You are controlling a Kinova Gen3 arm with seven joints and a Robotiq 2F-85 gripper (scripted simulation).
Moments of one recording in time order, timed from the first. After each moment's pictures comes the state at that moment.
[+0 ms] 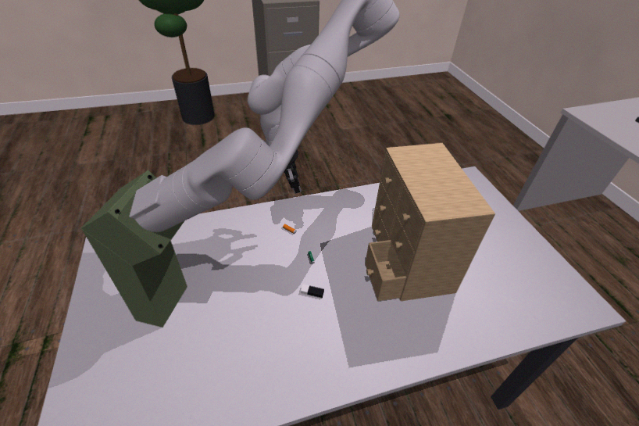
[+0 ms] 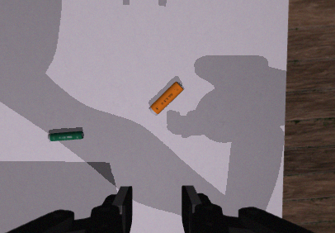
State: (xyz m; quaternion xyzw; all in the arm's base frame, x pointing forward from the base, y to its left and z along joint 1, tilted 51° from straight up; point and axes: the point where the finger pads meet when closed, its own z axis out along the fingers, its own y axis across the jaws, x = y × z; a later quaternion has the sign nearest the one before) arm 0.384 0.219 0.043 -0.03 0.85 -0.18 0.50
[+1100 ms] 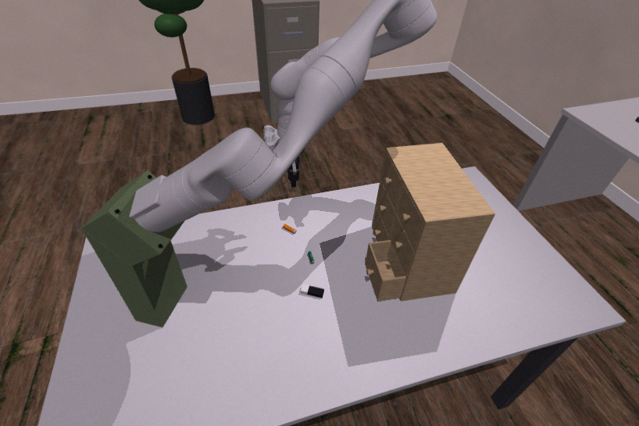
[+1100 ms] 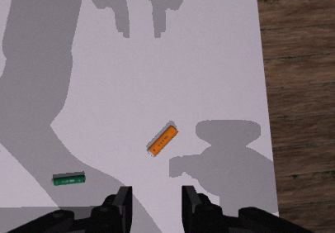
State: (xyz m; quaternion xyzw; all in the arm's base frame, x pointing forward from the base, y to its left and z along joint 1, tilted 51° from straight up) arm 0.362 0.226 0.051 0.00 0.90 -0.18 0.40
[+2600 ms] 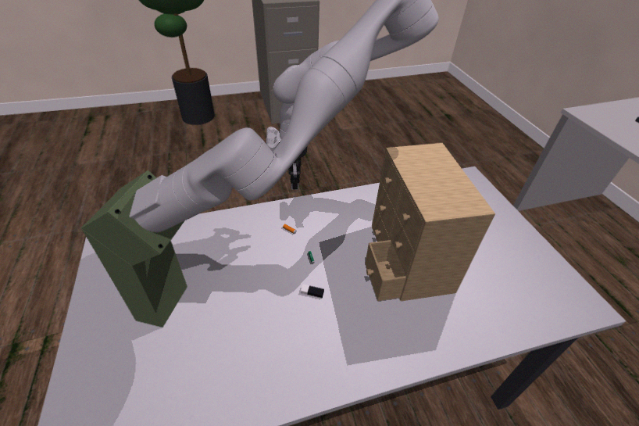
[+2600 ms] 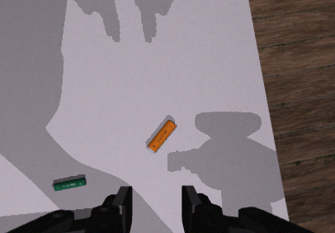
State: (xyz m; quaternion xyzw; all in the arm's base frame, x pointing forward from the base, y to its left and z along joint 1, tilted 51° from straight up) arm 0.371 0.223 0.052 0.03 0.90 -0.16 0.40
